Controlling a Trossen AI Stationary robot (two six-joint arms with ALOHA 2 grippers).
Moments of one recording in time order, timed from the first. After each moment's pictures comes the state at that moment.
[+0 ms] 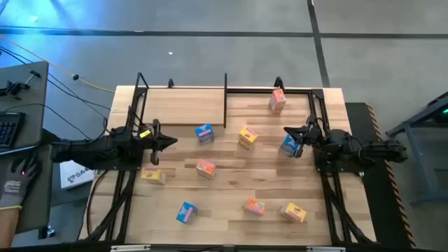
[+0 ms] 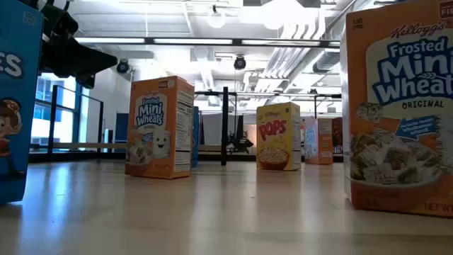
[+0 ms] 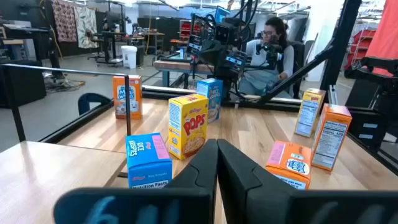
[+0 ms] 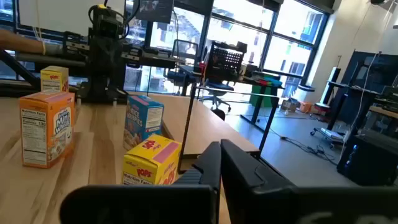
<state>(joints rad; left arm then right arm) 0.07 0.02 0.01 0.01 -0.04 -0.05 0.00 0.01 0.01 0.07 0.39 -0.24</state>
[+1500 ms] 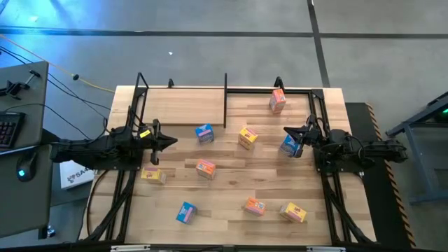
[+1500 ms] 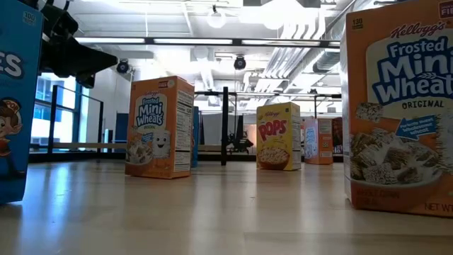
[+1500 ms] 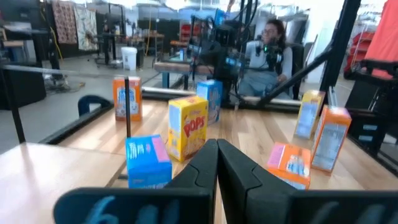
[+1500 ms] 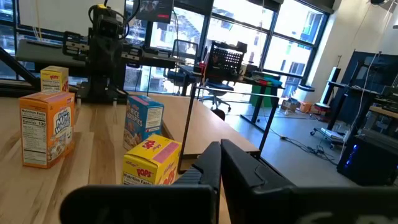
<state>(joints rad) 0.06 0.02 0.01 0.03 -0.04 -0.05 0.00 0.01 0.01 0.07 0.39 -0.24</state>
